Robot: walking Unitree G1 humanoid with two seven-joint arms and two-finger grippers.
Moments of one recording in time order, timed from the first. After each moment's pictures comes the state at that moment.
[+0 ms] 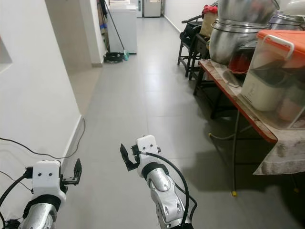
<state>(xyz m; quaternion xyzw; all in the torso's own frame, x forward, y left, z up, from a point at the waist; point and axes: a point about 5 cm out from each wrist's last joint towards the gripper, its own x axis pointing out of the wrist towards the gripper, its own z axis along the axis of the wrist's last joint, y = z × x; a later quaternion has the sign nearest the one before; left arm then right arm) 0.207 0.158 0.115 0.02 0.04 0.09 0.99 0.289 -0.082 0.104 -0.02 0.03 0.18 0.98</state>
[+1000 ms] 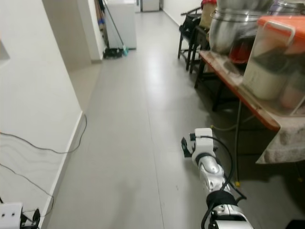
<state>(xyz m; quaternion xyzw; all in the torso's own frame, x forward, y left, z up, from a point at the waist) 0.138 0.277 -0.005 0.08 0.27 0.18 0.94 0.319 -0.252 0.054 -0.08 0.16 -0.07 0.98</state>
